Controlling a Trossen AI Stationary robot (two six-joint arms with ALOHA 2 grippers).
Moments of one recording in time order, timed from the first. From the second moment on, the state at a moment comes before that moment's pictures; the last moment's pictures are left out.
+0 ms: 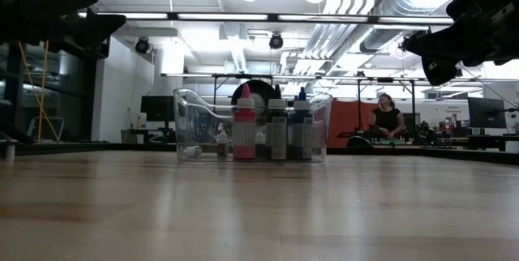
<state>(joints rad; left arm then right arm) -0.11 0.03 0.03 0.10 0.06 -0.06 -0.07 0.07 0.01 0.04 -0.06 0.19</state>
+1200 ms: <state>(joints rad) 0.00 0.05 0.02 0.00 -0.01 0.15 -0.07 0.07 0.01 0.04 -0.06 0.19</state>
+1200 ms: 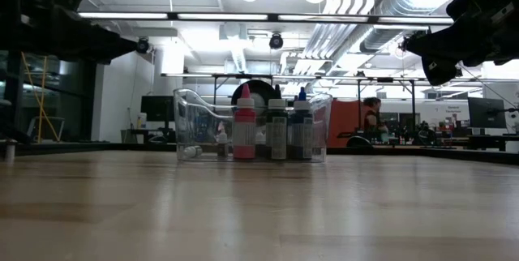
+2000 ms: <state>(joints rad) -0.02 0.05 0.02 0.00 -0.01 0.14 -0.07 0.07 0.01 0.04 -0.06 0.19</state>
